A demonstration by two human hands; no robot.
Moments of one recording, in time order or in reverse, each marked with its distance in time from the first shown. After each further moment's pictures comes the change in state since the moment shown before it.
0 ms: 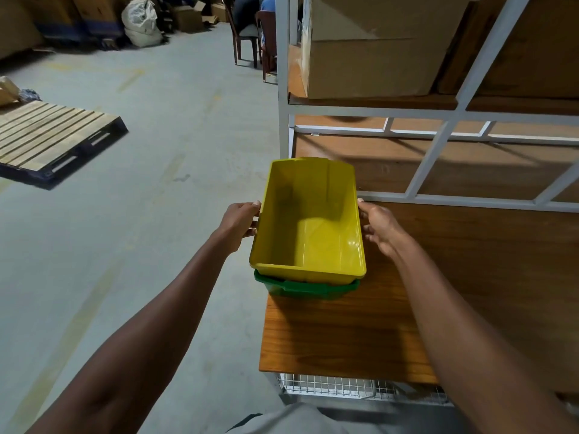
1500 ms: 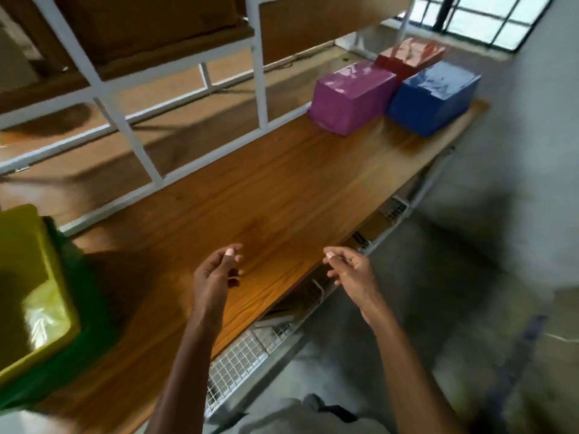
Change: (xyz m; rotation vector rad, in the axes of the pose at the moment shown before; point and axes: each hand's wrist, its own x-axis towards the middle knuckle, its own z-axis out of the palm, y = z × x) left_hand -0.229 -0.038 0.408 -0.063 -0.594 0.141; right_hand -0.288 0.234 -0.320 0.196 0.740 0.001
